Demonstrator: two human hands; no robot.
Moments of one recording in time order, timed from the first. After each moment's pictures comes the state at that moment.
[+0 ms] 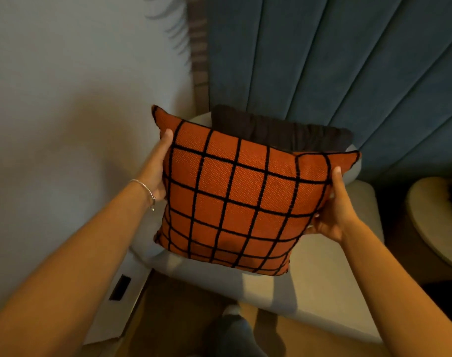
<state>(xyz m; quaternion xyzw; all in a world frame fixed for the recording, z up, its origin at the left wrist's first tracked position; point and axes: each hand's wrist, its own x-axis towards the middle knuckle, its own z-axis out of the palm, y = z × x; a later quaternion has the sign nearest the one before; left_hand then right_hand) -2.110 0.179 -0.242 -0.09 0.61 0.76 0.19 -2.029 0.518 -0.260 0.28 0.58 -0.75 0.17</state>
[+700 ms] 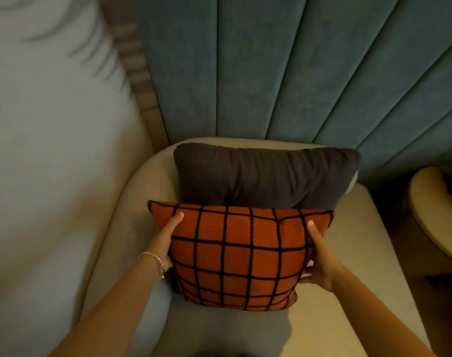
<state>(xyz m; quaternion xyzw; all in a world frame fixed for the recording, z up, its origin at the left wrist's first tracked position) -2.321 0.218 -0.406 -0.27 0.56 0.70 0.35 -2.188 0.526 -0.389 0.47 0.54 -0.68 0.18</state>
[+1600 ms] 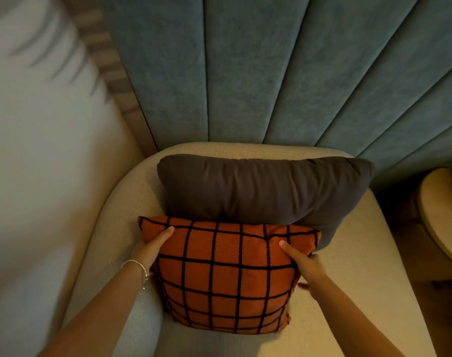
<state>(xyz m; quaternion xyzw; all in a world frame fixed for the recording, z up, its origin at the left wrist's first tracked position) -2.384 0.221 -0.453 -0.29 0.69 0.58 0.32 -2.243 0.533 -0.429 0.52 0.63 -0.57 0.07</state>
